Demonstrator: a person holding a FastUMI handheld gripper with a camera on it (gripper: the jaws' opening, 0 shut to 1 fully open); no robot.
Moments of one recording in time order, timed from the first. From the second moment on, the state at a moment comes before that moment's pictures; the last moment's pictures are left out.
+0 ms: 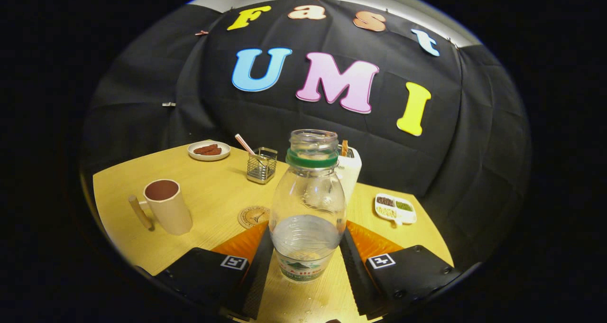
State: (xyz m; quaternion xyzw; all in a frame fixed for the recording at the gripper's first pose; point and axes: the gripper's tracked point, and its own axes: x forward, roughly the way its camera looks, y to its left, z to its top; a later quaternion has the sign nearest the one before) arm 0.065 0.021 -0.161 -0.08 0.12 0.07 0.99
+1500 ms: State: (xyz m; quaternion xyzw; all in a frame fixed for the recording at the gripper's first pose) arm 0.095 0.154 -0.164 -0.50 0.11 0.12 0.85
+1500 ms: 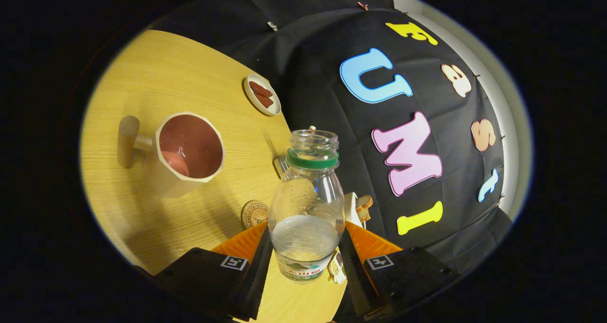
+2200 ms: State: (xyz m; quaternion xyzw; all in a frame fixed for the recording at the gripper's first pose) arm 0.098 0.174 -0.181 -0.61 0.10 0.16 0.77
